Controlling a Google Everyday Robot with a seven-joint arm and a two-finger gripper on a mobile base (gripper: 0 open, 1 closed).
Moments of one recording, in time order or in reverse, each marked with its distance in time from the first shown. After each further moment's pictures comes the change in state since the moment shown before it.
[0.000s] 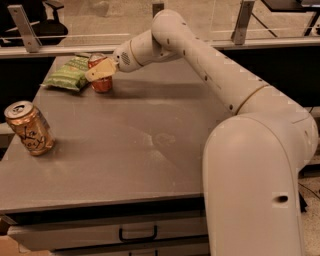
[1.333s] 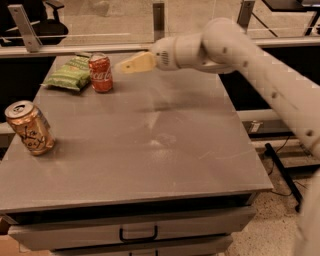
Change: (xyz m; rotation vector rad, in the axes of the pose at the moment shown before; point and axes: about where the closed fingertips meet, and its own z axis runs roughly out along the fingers) arm 0.004 -0.001 -0.124 0.160 -0.237 -0.051
